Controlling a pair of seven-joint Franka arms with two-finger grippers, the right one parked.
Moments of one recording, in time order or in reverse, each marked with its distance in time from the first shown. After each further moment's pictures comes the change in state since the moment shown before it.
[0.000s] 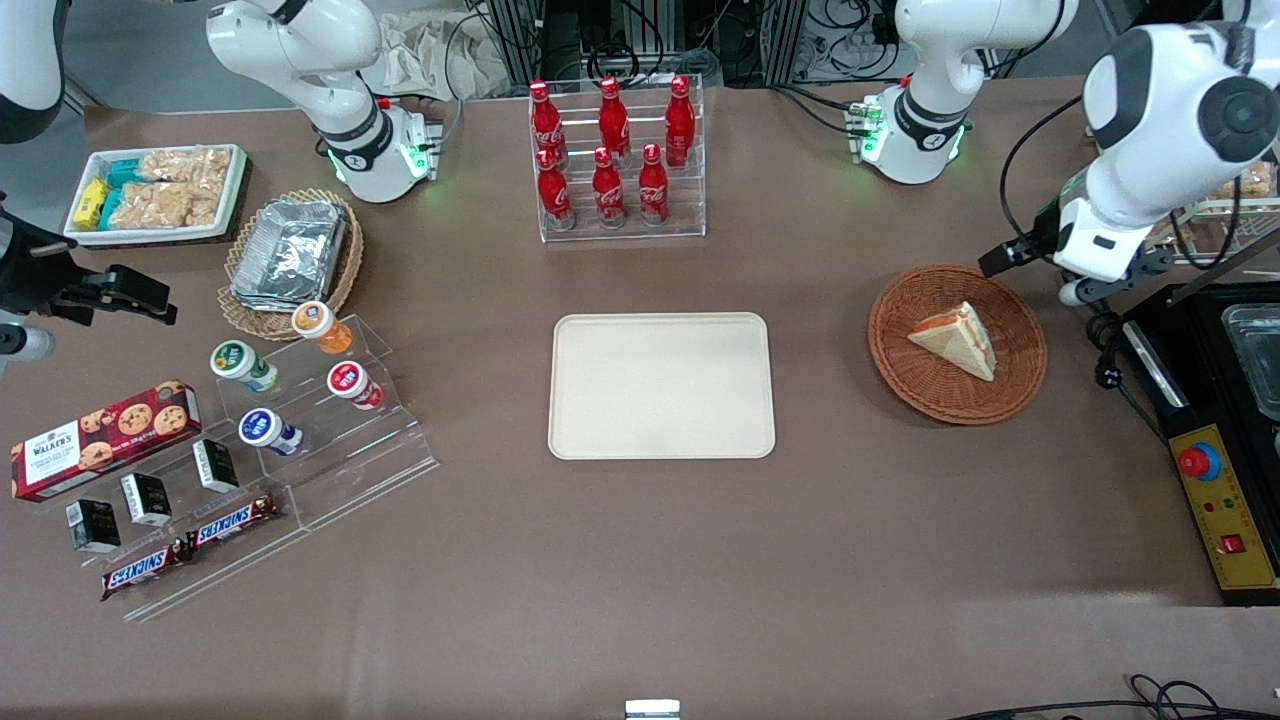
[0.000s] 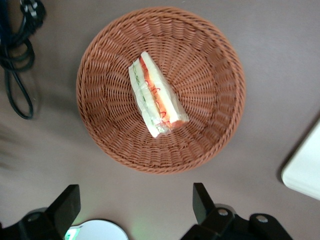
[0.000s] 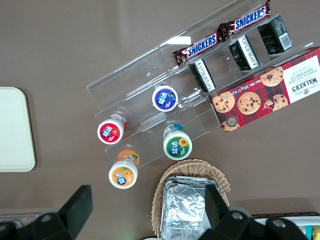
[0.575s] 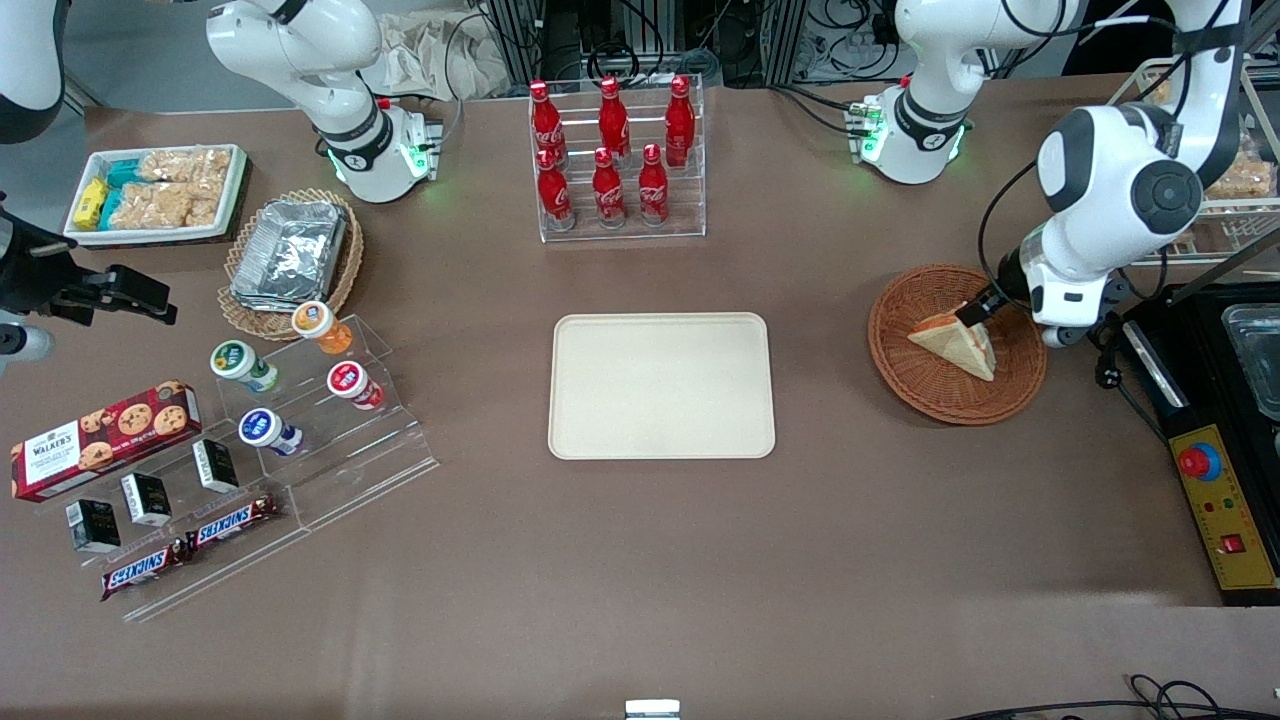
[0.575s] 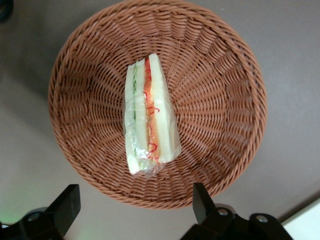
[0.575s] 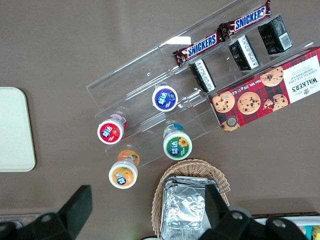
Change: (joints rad) arm -0.001 0.169 -0.001 -0.049 -0.038 0.213 -0.306
